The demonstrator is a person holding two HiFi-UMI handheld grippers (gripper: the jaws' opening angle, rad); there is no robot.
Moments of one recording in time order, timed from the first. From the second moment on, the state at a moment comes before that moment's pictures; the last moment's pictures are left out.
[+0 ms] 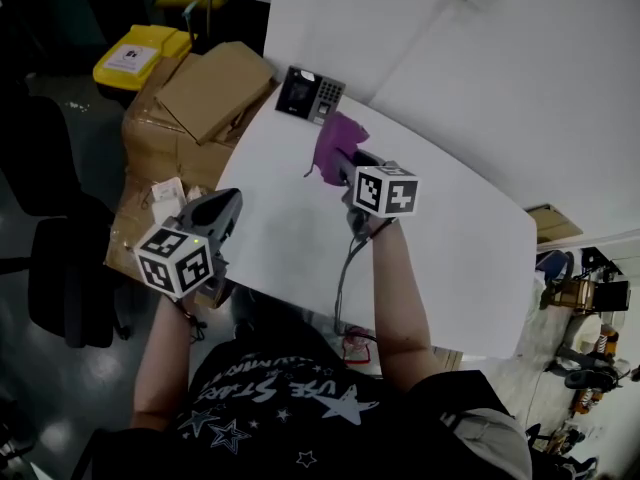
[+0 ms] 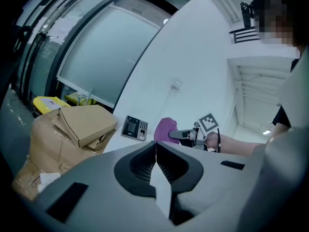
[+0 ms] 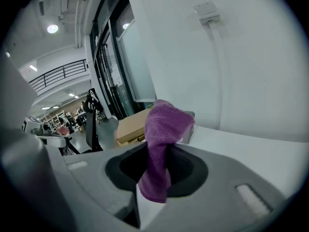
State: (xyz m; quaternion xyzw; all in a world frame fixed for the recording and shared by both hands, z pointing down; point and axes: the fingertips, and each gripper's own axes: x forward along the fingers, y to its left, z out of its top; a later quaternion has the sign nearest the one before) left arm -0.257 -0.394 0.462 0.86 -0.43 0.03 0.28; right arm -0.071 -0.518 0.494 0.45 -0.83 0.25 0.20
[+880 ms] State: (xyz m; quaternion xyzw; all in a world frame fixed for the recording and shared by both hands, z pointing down) left arm -0.283 -0.217 0.444 0.87 -0.42 -0.01 0.26; right arm -0.094 -0.282 0.460 0.46 -0.84 0.22 0.19
